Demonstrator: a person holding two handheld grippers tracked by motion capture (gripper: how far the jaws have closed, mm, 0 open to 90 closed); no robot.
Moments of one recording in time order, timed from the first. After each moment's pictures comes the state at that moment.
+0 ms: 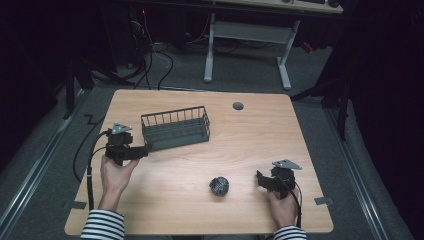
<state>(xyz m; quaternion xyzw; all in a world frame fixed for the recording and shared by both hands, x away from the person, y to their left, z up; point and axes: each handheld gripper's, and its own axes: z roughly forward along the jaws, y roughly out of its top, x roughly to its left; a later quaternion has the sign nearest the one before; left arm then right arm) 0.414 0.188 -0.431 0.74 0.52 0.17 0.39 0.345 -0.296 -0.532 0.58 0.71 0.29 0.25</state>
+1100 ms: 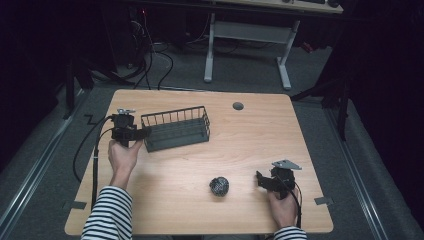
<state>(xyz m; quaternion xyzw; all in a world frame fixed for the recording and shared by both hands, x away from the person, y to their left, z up) 0.472 0.184 -0.438 0.71 0.58 0.18 0.36 0.344 -0.295 -0.532 0.58 0.72 0.29 0.25</state>
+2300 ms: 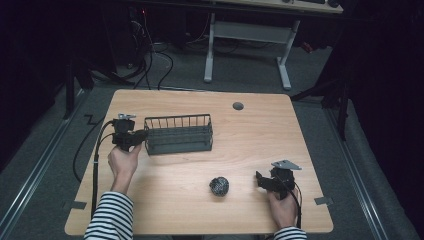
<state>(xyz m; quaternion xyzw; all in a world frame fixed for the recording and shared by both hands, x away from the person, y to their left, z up) 0.457 0.183 -0.445 0.72 0.57 0.17 0.37 0.343 -0.294 -0.532 0.58 0.72 0.30 0.25</state>
